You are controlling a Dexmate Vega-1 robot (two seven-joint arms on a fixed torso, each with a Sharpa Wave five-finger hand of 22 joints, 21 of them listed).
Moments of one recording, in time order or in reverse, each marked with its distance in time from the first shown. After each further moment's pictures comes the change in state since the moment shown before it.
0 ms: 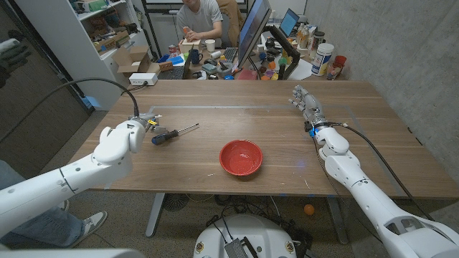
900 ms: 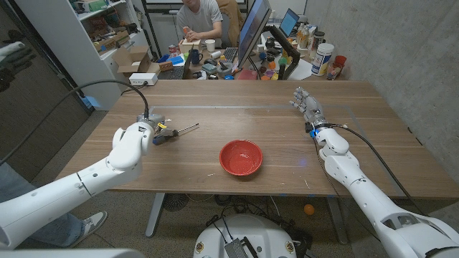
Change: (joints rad) left arm -0.005 -0.101 0.025 0.063 0.226 -0.055 -0.104; left_hand 0.000 0.000 0.000 0.000 0.000 0.000 0.000 0.000 0.000 0.005 -0.005 0.000 0.000 0.005 -0.005 0.003 0.000 0.000 0.000 0.000 0.000; right arm 0.024 0.015 0.008 0.067 0.012 0.010 0.024; right_hand 0.000 0.000 0.000 0.000 0.000 0.000 0.000 0.000 0.000 0.000 0.000 0.000 0.000 -0.006 0.005 0.000 -0.005 -0.004 0.004 0.000 0.000
